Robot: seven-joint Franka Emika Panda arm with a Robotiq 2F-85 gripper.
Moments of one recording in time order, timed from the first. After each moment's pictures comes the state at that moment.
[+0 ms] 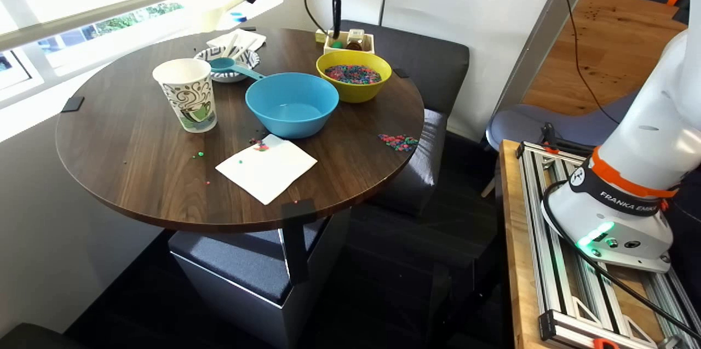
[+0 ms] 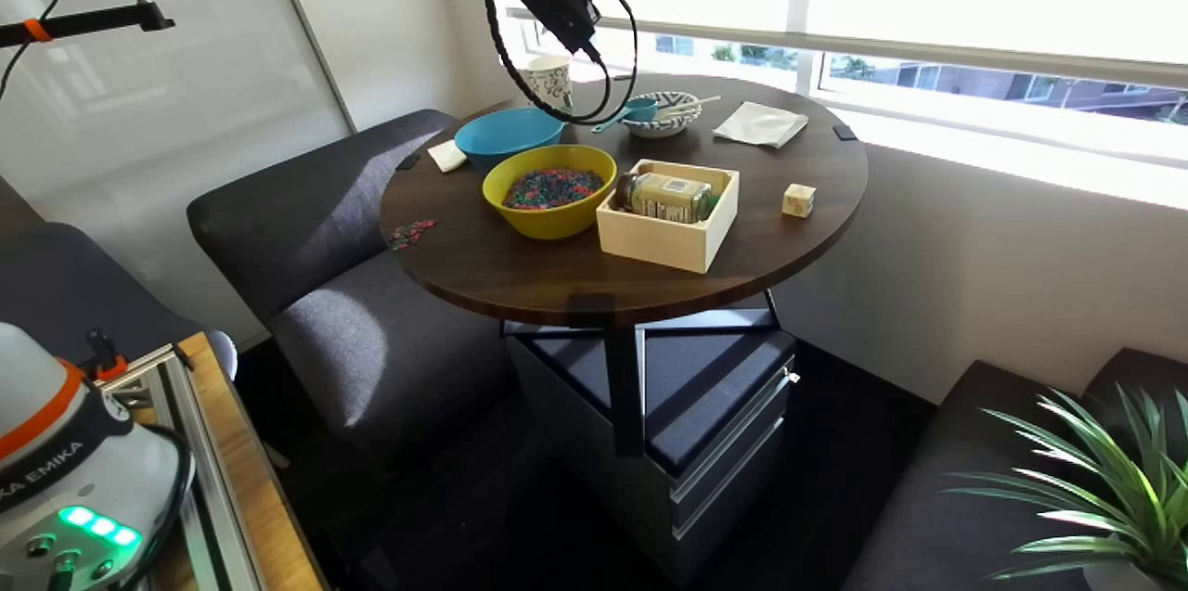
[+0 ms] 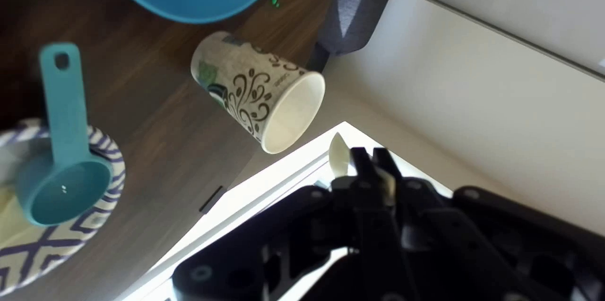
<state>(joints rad) -0.21 0.40 -0.04 -1.62 1.08 1.80 -0.86</state>
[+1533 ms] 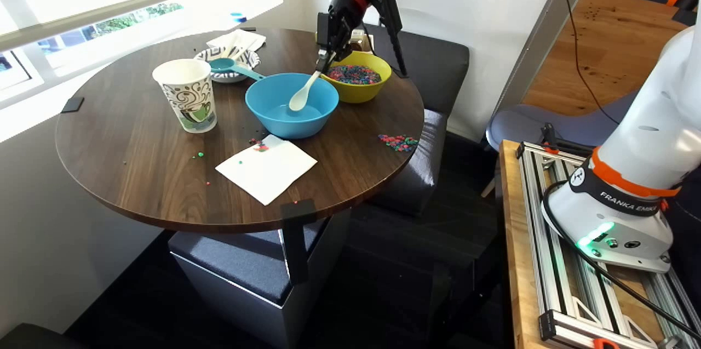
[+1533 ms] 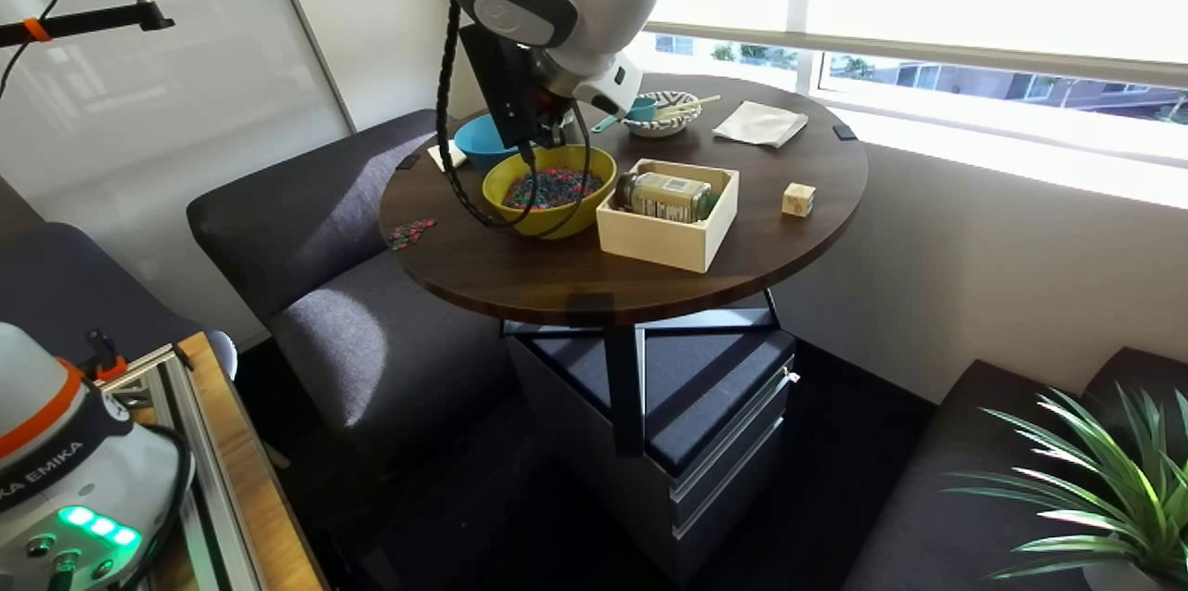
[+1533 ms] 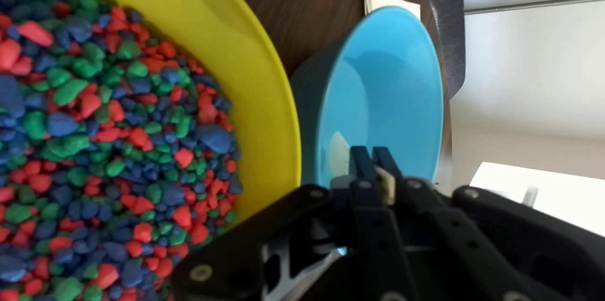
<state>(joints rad) -0.19 0.34 -0.13 -1.92 0.90 1.83 -0.54</state>
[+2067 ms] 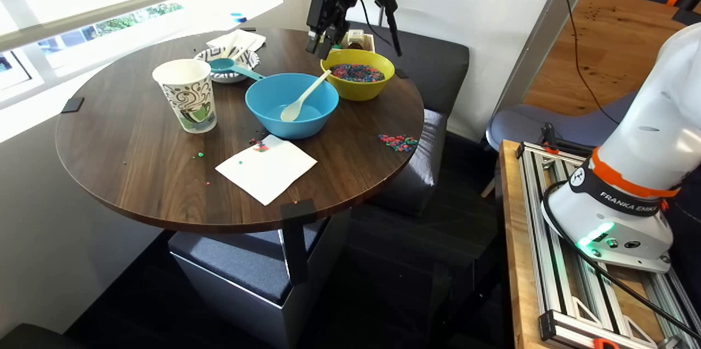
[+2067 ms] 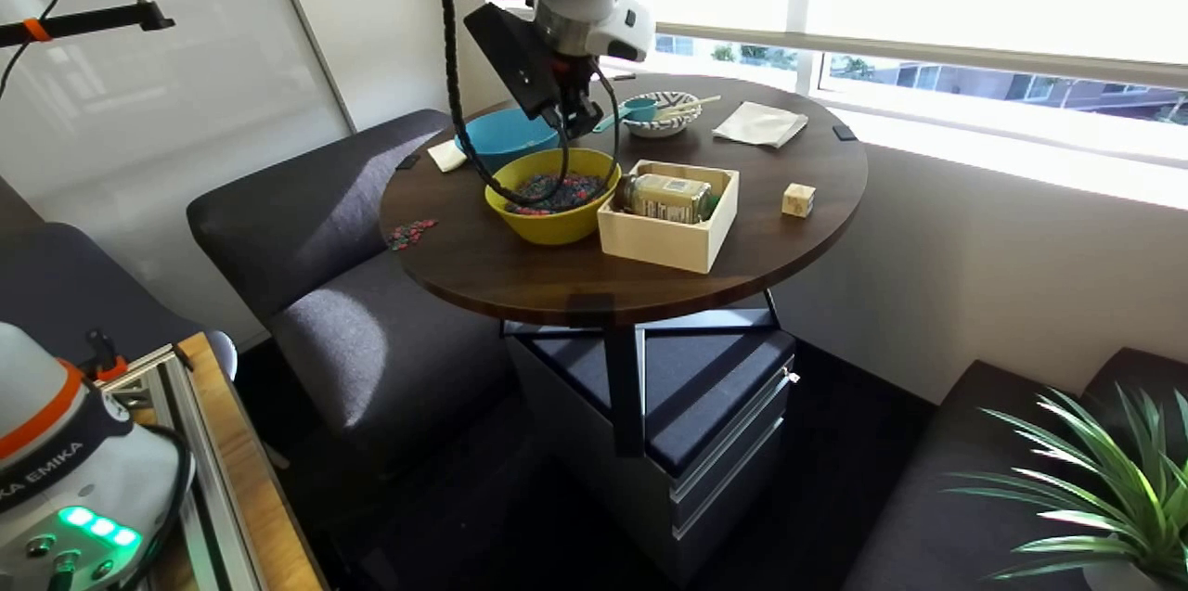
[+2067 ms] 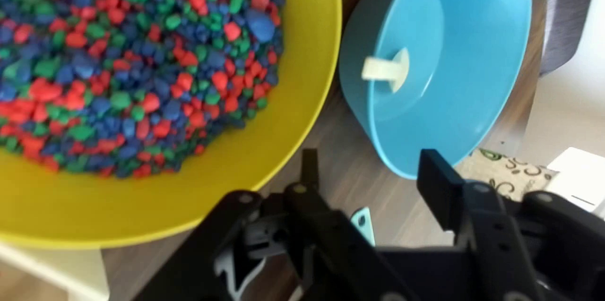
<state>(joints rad) -0.16 0.27 -0.12 -1.92 0.72 2.09 -0.52</state>
